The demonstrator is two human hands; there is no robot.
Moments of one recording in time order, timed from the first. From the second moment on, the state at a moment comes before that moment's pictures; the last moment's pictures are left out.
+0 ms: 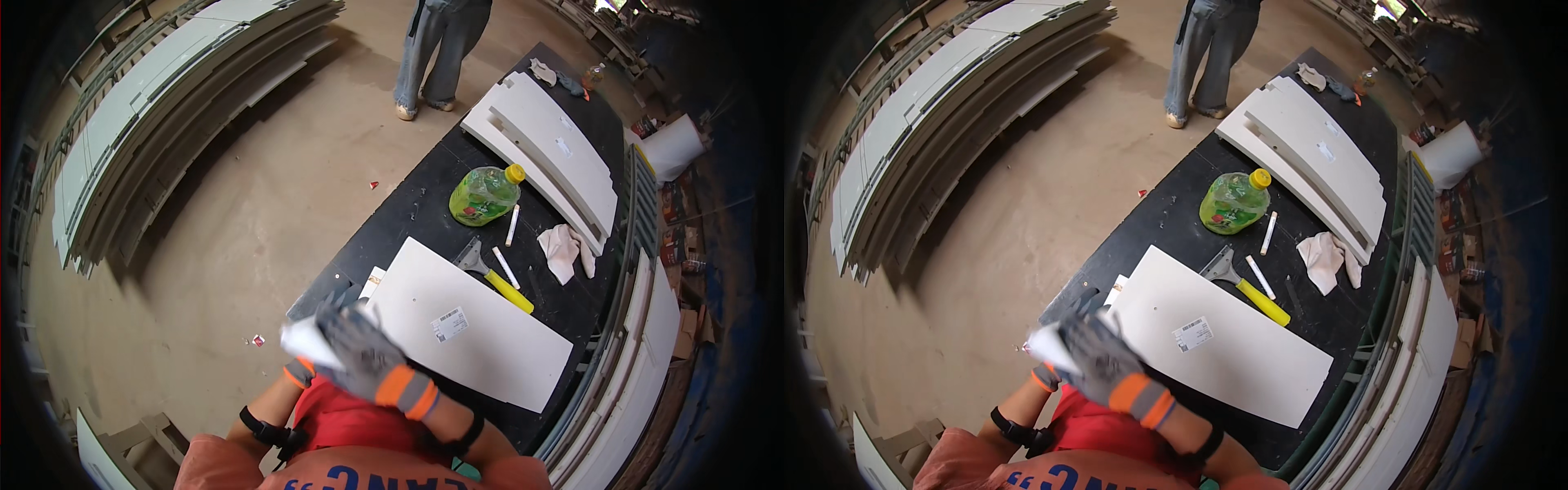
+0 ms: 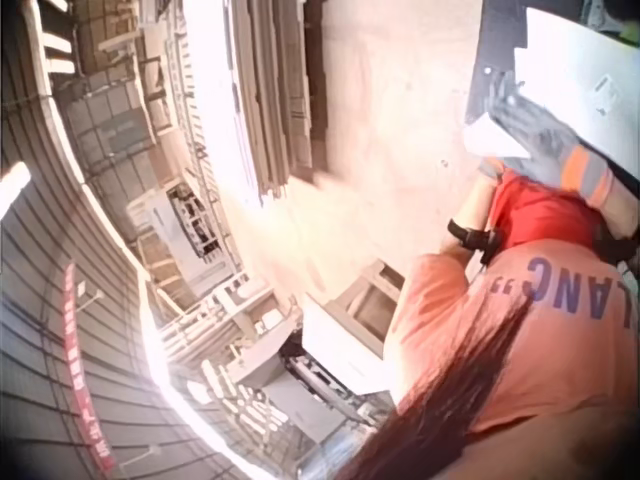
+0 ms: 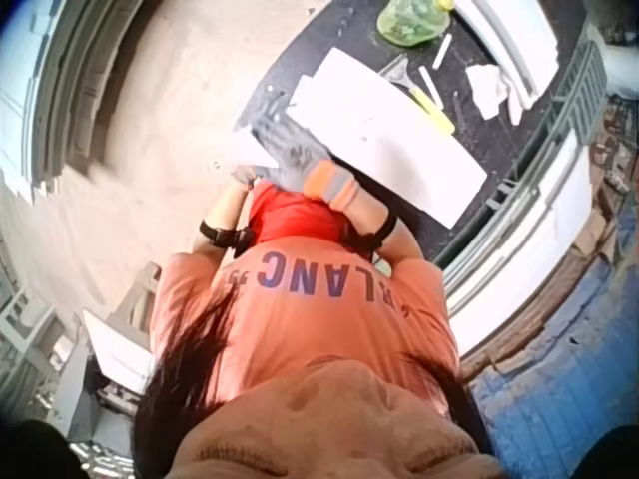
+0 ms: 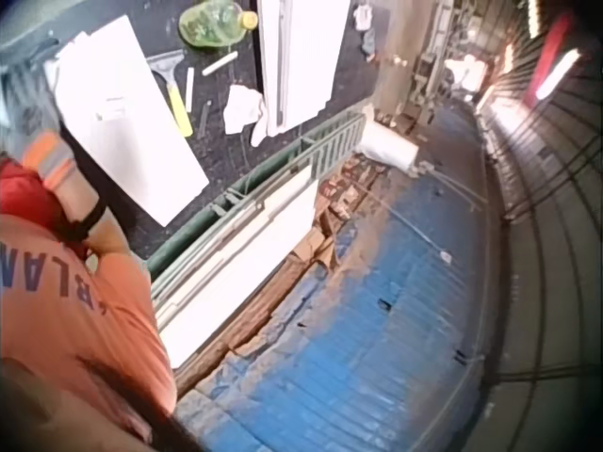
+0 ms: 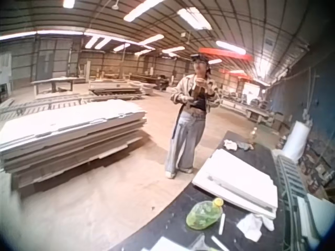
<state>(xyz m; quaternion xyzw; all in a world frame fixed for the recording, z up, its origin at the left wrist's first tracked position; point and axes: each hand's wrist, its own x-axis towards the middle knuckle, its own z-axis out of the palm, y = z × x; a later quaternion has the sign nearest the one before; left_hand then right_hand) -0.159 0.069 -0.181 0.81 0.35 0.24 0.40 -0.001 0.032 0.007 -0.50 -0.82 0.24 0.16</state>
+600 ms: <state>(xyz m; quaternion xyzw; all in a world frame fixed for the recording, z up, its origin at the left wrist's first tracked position) -0.038 0.170 0.020 0.70 0.34 0.23 0.59 0.037 -0.007 0.010 -0.60 -0.77 0.15 0.14</state>
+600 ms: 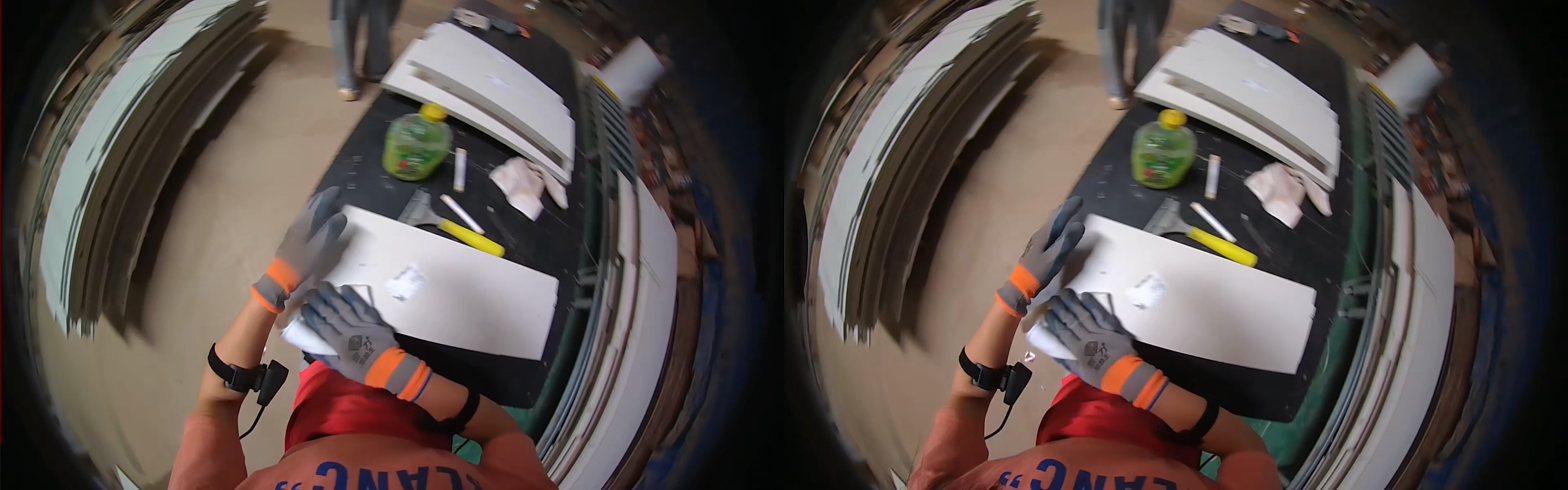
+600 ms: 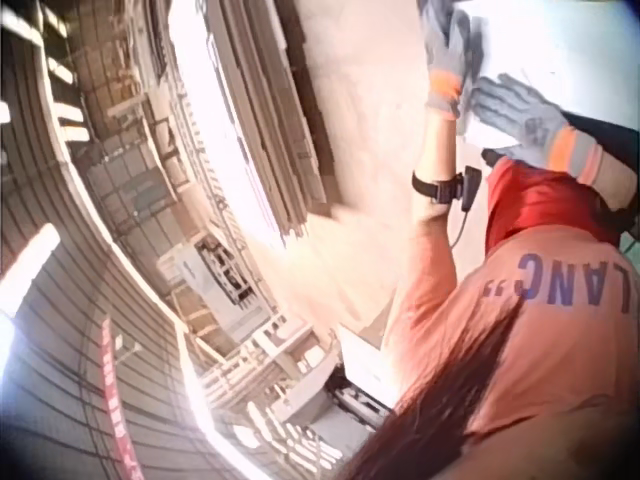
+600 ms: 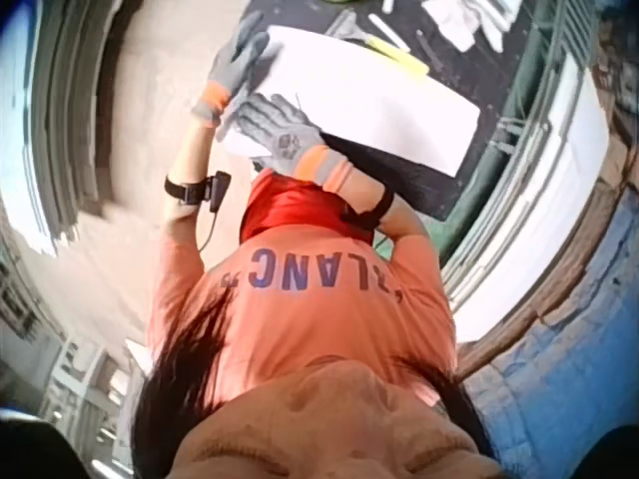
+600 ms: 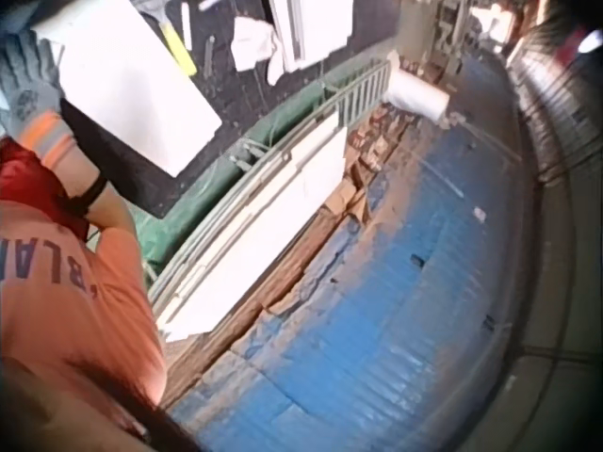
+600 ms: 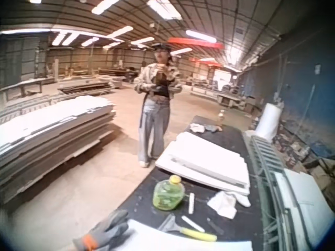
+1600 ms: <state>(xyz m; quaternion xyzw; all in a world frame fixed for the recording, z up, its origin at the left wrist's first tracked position) -0.001 0.163 0.010 0.64 0.47 0.27 0.55 0.294 -0.148 0.003 -0.93 -0.08 0.03 0.35</state>
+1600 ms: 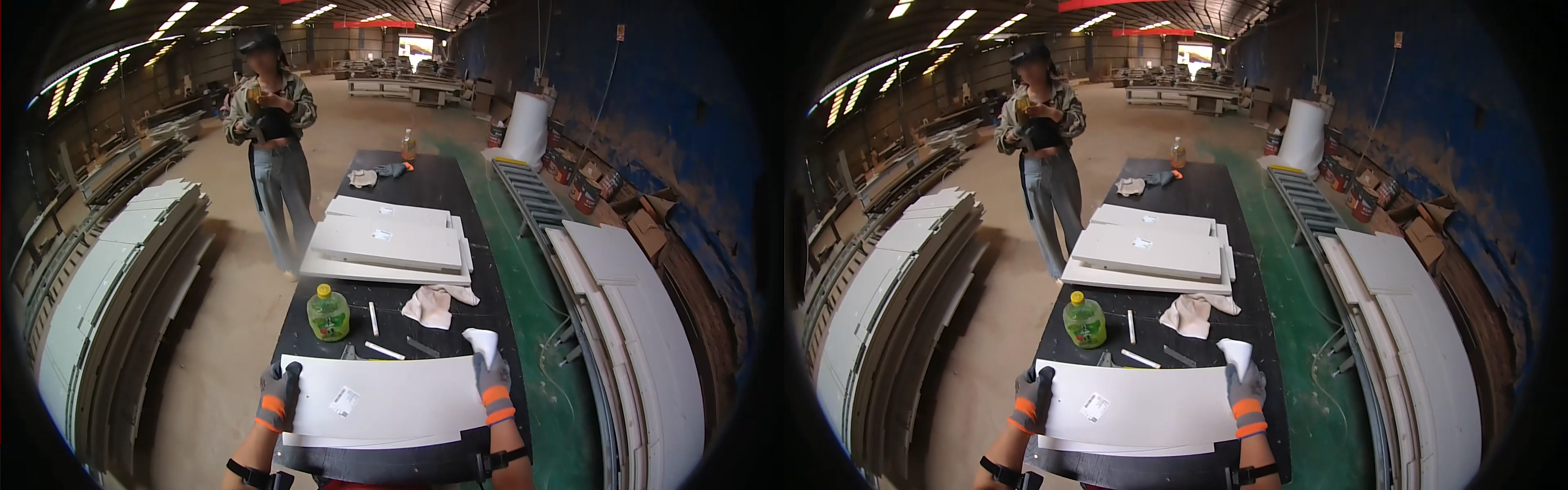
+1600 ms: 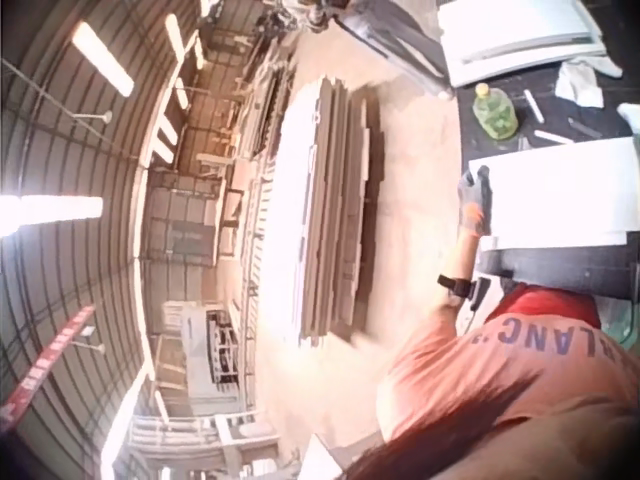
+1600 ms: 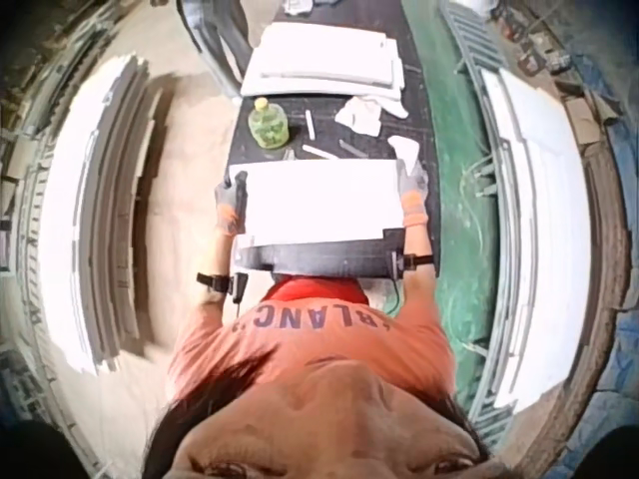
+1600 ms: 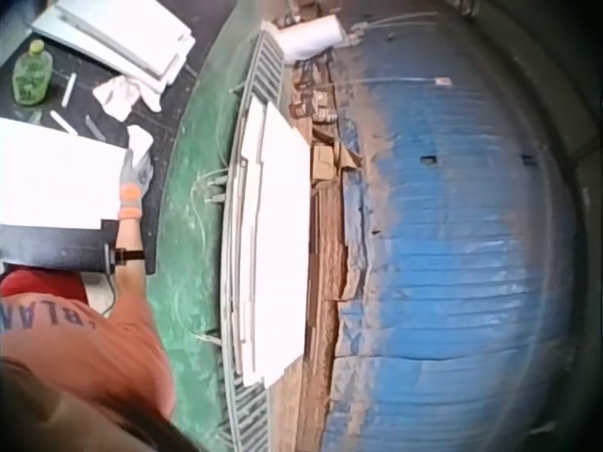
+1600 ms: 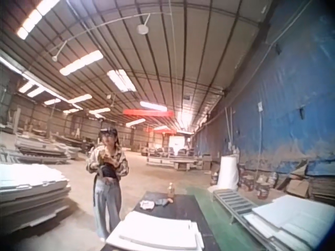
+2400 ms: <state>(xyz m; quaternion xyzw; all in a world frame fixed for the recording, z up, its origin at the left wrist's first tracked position) -0.073 0.143 0.000 0.22 0.19 0.41 0.86 0.236 -0.211 -0.021 -0.36 -0.08 0.05 0.93</state>
